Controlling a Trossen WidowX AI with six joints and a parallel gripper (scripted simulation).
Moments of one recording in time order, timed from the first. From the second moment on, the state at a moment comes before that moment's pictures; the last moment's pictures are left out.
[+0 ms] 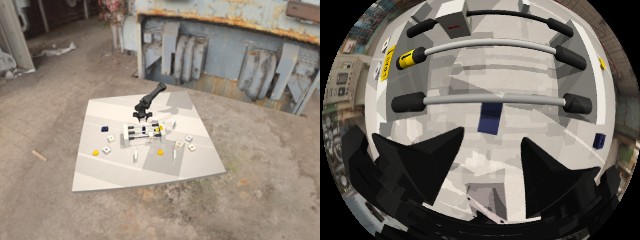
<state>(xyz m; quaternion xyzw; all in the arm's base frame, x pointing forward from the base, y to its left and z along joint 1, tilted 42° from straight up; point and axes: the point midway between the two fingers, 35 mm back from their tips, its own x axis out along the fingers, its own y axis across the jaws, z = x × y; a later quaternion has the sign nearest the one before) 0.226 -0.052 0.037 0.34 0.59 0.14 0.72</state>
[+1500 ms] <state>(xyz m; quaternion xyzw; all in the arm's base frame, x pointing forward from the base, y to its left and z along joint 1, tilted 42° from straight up) 0.238 -0.019 -0.008 0.34 0.59 0.13 0.72</state>
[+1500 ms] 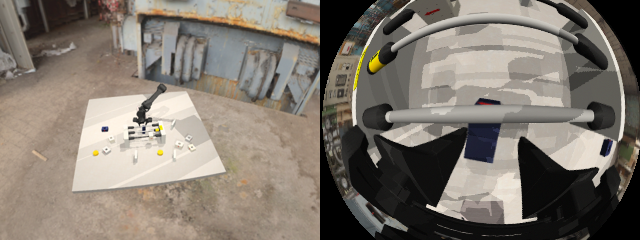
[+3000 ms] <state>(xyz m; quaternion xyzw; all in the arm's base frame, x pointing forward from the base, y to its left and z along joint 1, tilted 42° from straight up) 0.181 -0.017 -0.007 0.35 0.60 0.13 0.71</state>
